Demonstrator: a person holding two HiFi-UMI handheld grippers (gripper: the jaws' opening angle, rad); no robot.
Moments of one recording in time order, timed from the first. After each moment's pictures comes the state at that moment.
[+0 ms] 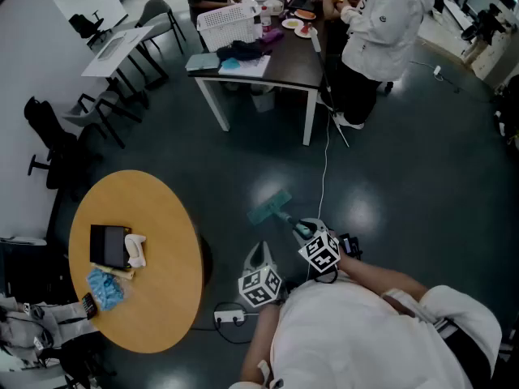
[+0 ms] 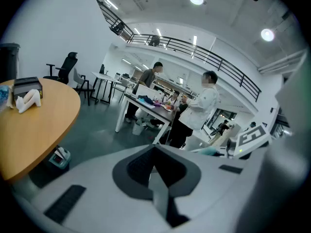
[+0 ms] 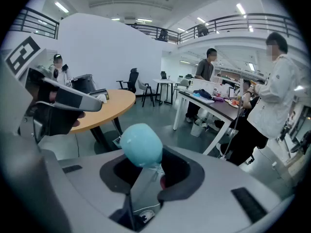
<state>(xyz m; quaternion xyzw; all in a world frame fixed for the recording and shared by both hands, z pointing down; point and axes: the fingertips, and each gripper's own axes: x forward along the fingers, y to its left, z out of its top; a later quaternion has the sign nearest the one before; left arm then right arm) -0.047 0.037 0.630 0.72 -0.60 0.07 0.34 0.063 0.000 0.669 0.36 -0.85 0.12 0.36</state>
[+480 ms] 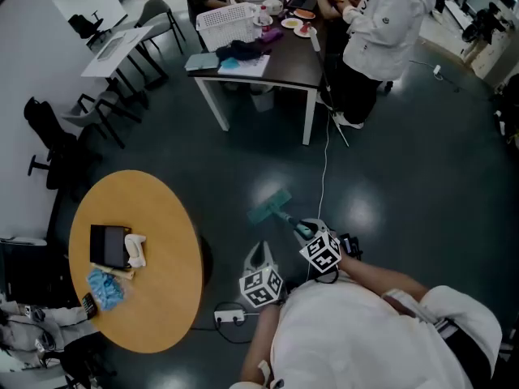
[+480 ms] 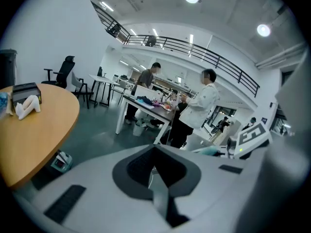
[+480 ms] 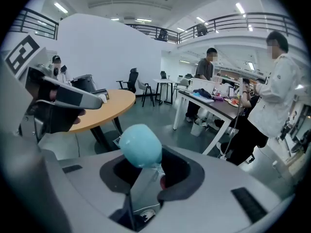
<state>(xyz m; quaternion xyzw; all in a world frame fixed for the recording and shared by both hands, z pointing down) -0.045 0.036 0.629 0.72 -0.60 0.08 0.33 0.066 0.002 0.672 0.36 -0.85 0.12 0.36</state>
